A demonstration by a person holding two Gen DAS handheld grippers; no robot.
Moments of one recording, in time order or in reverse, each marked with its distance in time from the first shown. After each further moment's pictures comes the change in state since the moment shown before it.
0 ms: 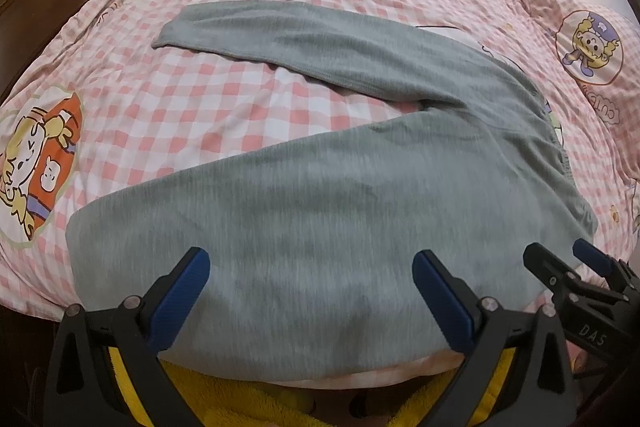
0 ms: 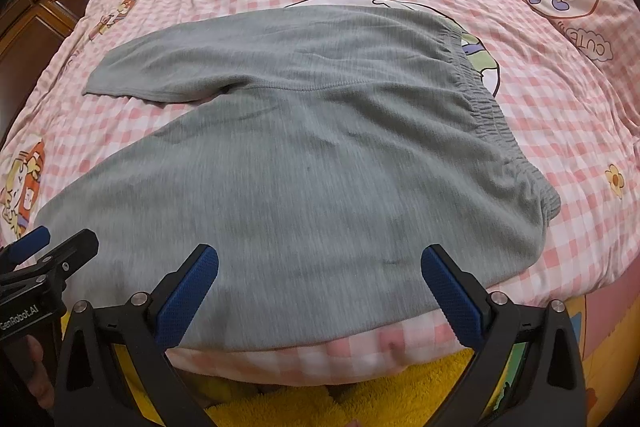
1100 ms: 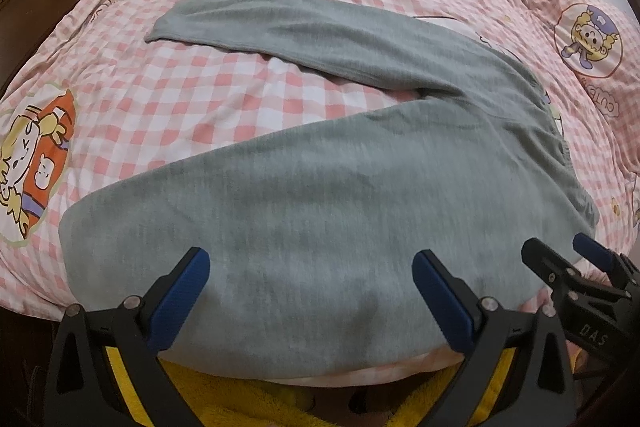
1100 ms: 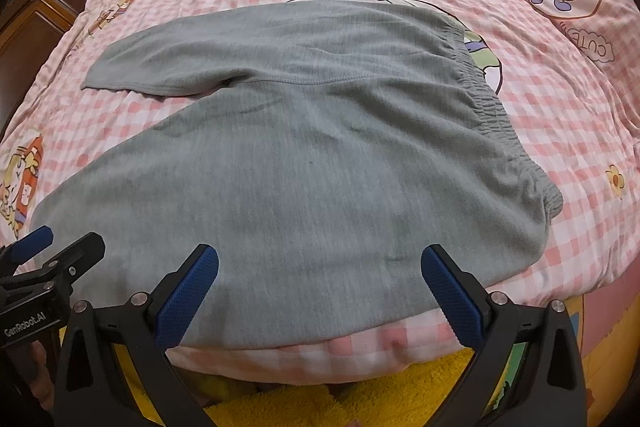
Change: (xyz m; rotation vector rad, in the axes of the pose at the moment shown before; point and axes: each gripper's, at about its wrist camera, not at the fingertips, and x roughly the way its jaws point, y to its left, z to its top) left arm 0.007 -0.003 -0.002 0.016 0.023 -0.007; right arm 0.003 0.003 -0.002 -0.010 -0.017 -0.010
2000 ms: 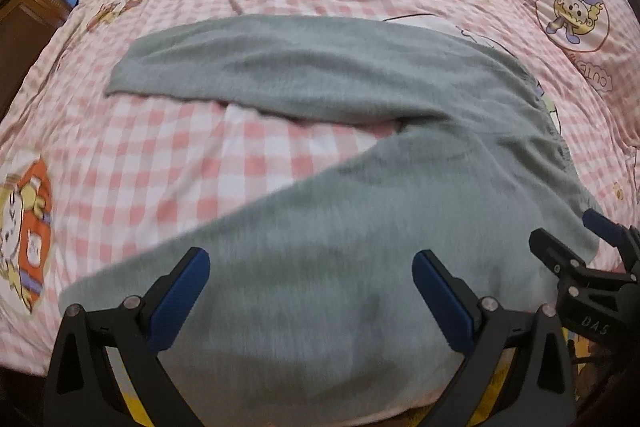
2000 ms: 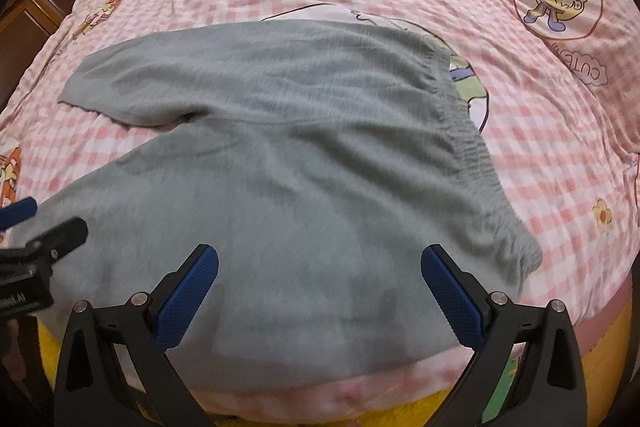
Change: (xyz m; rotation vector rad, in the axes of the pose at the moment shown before) left arm 0.019 -0.023 0.056 0.141 -0.006 -0.012; right arm 0.012 -0.020 0.033 -0.027 -0.028 -0.069
